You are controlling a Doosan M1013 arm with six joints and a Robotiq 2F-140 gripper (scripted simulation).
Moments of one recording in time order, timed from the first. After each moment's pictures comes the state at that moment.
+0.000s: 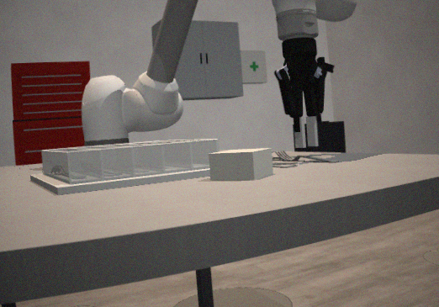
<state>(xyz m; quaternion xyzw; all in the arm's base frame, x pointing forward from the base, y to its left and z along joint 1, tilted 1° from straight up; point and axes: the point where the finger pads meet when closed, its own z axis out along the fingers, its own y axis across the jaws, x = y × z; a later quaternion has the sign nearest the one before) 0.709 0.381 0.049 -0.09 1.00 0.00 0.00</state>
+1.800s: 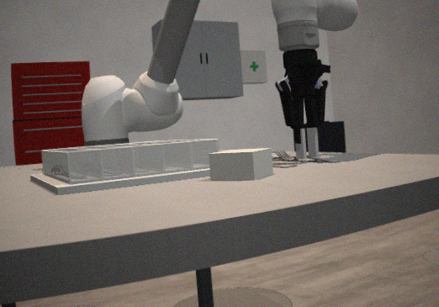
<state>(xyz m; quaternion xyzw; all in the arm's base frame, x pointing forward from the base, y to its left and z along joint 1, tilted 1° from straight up) 0.710 0.381 0.024 -0.09 1.00 0.00 0.00</state>
